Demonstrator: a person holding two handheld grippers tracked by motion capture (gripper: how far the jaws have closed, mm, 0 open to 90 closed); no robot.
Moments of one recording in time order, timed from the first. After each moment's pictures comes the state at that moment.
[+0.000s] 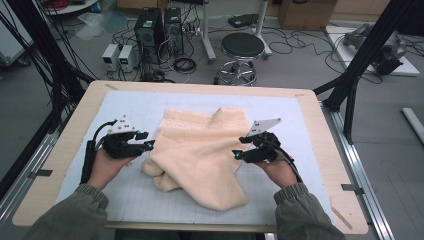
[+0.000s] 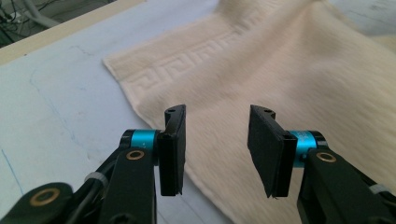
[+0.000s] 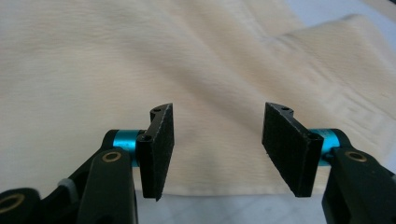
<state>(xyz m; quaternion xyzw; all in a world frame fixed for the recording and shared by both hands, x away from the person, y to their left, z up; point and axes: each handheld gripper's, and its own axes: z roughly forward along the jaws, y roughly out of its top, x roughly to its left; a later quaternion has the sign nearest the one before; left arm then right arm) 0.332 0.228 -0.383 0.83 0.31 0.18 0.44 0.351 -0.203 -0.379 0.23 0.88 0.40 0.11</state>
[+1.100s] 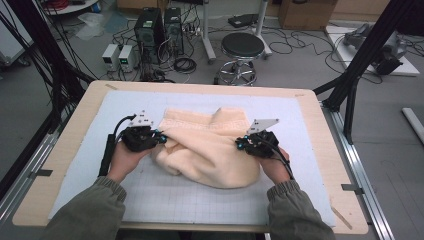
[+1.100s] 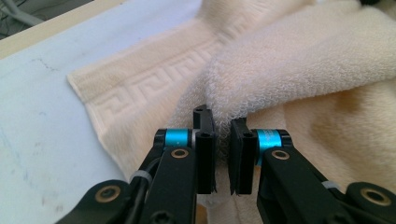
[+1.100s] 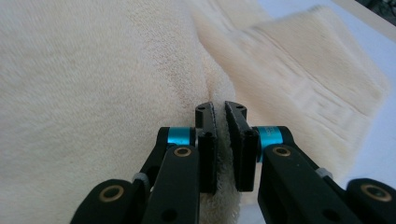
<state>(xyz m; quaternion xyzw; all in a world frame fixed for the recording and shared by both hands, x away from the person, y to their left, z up) 0.384 0.179 -0.391 0.83 0.33 0.16 0.42 0.378 -0.210 -0.400 0.25 0.87 0.39 0.16</state>
